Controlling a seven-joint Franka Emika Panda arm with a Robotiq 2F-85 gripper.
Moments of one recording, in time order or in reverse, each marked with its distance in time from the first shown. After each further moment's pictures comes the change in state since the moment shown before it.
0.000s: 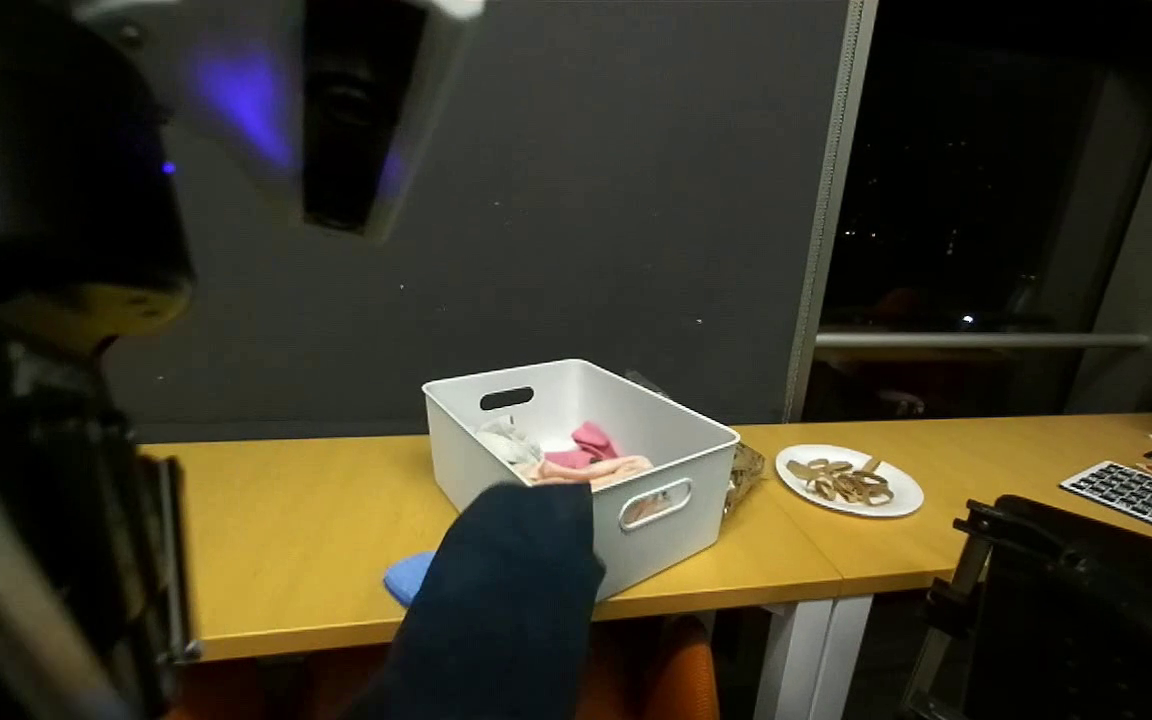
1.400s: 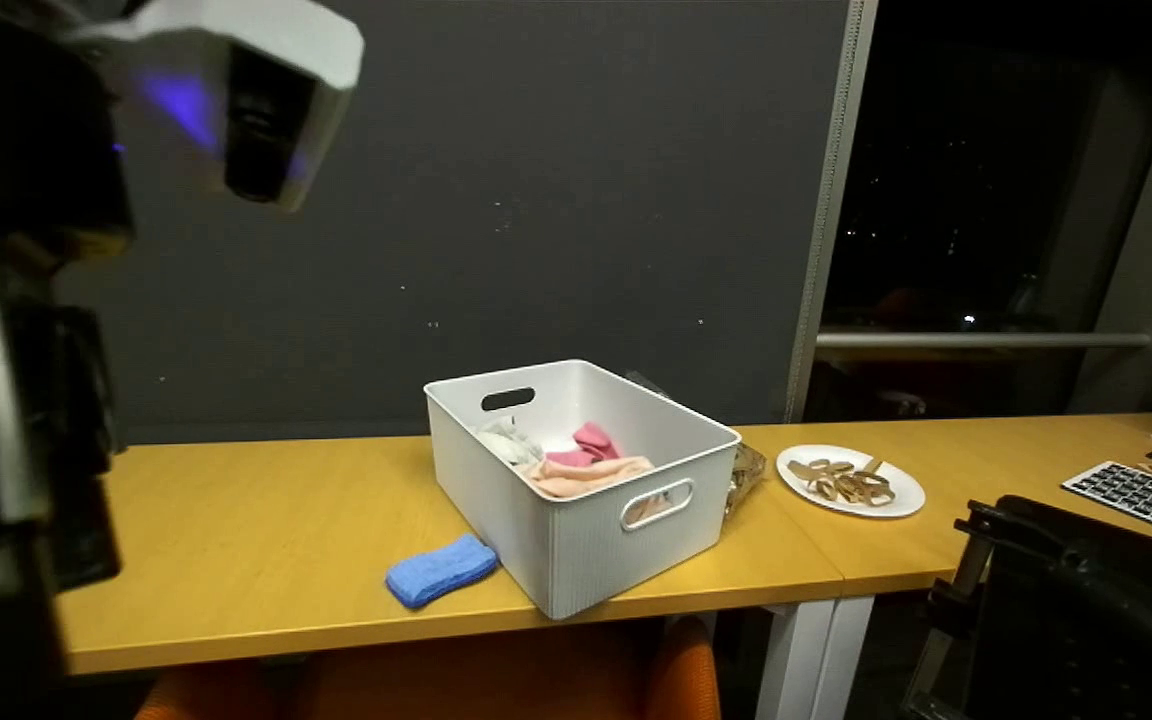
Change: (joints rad) arm 0.035 0.122 -0.071 0.255 -0.055 -0.012 -0.133
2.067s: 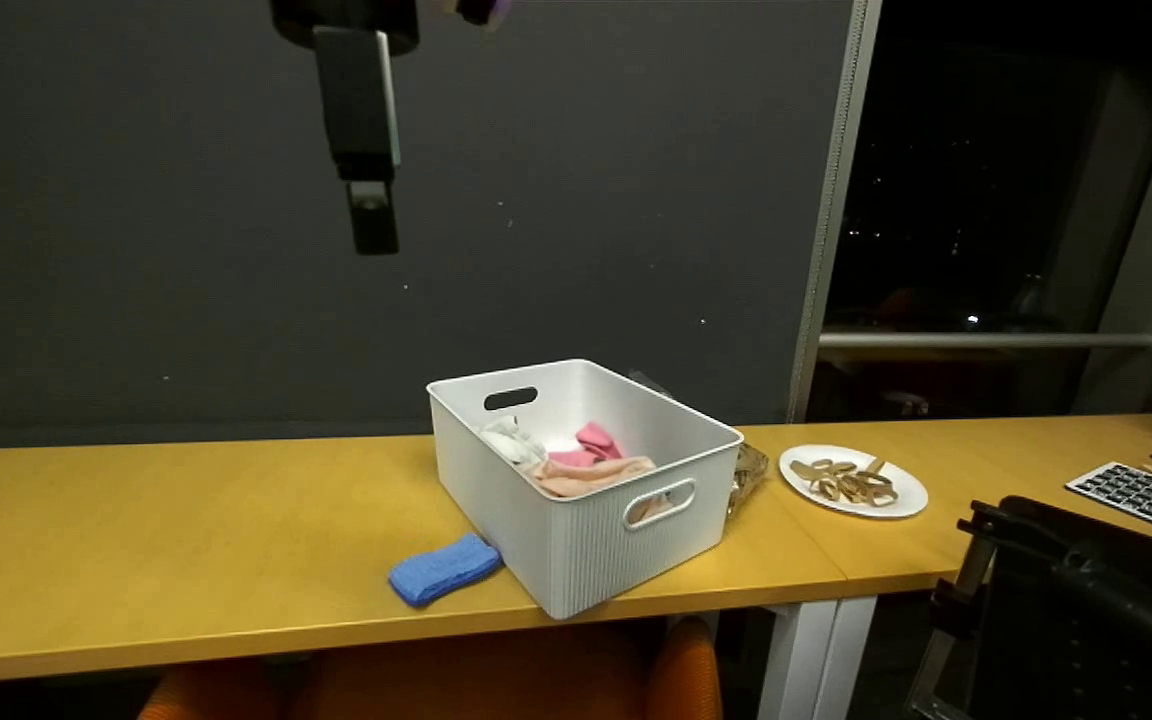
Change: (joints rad) arm -0.114 -0.158 -0.168 0.005 -0.100 0.026 0.090
